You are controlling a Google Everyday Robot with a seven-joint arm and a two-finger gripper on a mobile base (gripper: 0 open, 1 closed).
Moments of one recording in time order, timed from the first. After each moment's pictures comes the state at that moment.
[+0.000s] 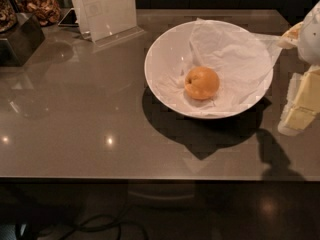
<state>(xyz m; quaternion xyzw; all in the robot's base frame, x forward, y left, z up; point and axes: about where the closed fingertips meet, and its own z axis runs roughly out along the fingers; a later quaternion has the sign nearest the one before) 0.438 -0.217 0.976 -0.60 0.78 -0.03 0.16</state>
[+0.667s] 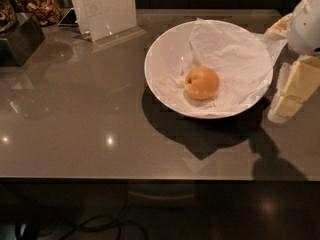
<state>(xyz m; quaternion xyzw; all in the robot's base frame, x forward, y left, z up) 0.459 -0.207 0.980 -0.62 0.76 -0.02 0.18</state>
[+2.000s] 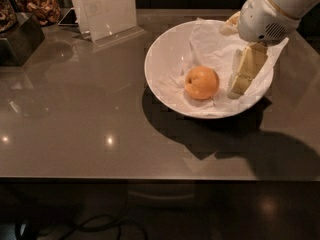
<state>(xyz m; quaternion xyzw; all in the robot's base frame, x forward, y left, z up) 0.539 -0.148 0.954 -0.67 0.71 0.06 0.21</state>
